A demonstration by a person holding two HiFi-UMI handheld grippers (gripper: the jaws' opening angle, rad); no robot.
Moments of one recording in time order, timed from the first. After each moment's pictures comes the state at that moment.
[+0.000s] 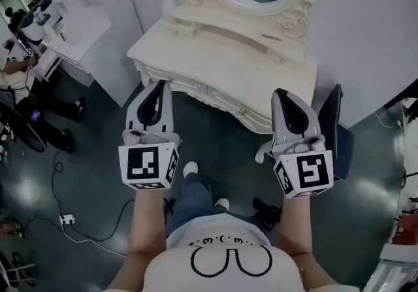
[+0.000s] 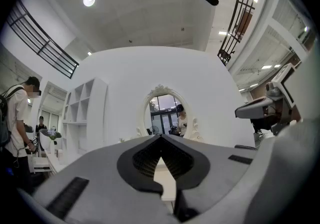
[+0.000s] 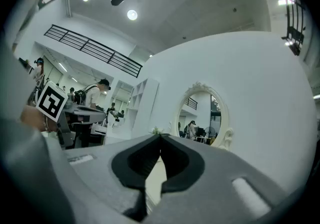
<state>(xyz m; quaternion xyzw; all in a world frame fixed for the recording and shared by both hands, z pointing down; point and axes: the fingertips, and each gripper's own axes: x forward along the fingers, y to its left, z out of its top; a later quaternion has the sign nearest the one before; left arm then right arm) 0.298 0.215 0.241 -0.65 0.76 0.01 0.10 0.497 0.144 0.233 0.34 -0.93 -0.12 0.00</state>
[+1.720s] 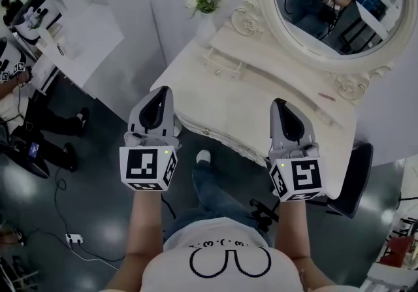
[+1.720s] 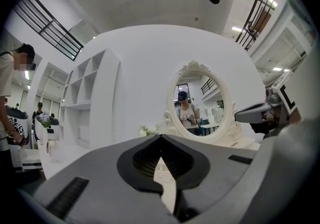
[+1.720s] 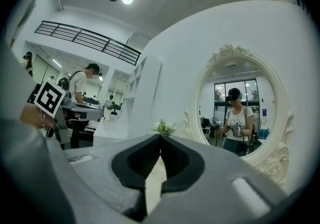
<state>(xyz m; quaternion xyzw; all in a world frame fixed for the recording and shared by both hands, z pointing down) -0.033 0.024 0.285 -0.64 0.76 0.00 0.03 0.169 -0.060 0.277 0.34 -0.94 -0.08 0.05</state>
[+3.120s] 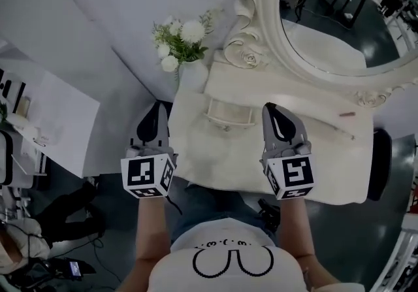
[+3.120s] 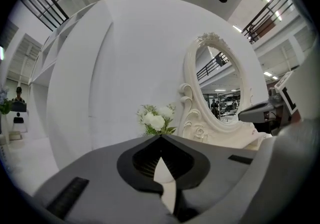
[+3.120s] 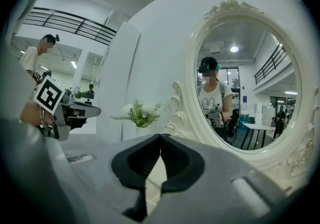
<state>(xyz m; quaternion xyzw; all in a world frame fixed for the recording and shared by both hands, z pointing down) -0.199 -0.230 0.355 -0.72 0.69 -0.04 -0.03 0.029 -0.272 0.349 0.44 -0.89 -0.02 0.11</state>
